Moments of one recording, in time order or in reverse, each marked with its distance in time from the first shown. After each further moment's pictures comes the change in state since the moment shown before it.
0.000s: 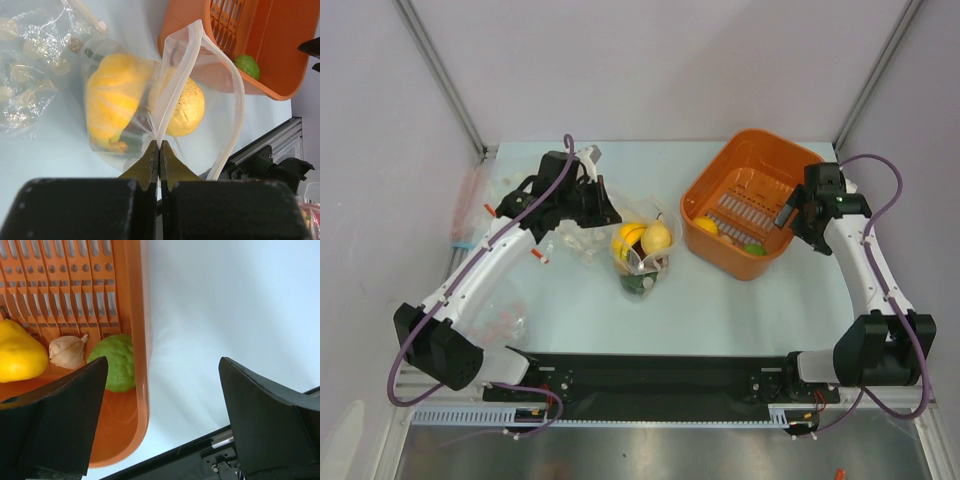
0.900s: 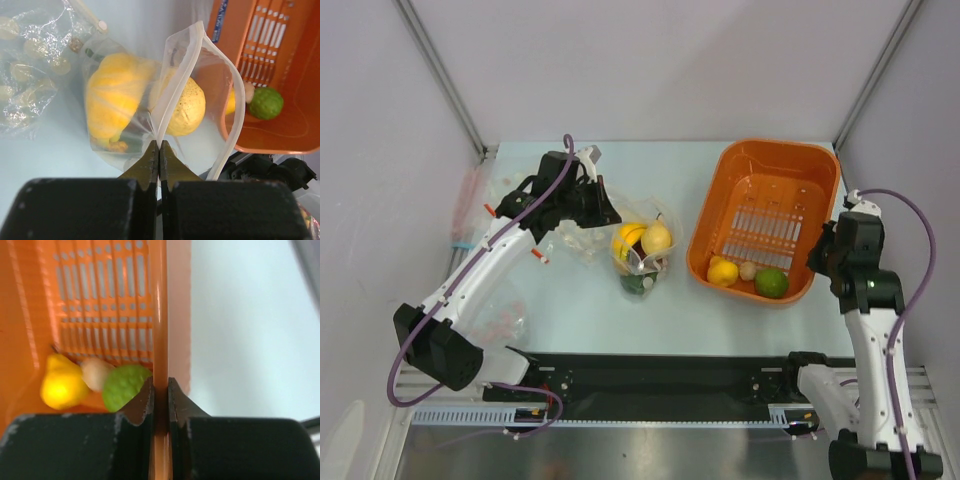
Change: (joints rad) left arm 0.000 -0.004 -0.001 -0.007 -0.002 0.000; right arm -0.070 -0.479 -0.242 0.048 -0.129 -0.270
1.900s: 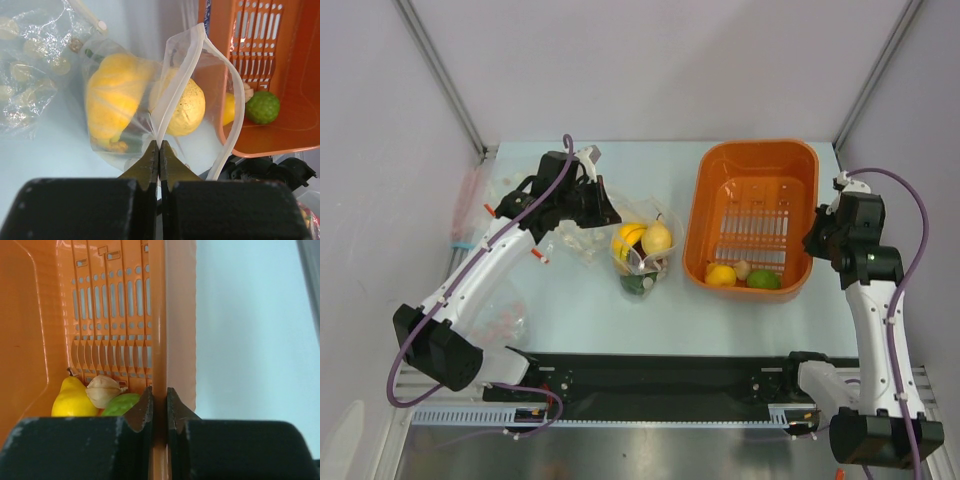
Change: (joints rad) left arm 0.000 -0.003 0.000 0.000 0.001 0.000; right arm -0.017 0.067 0.090 0.051 -0.136 -0.158
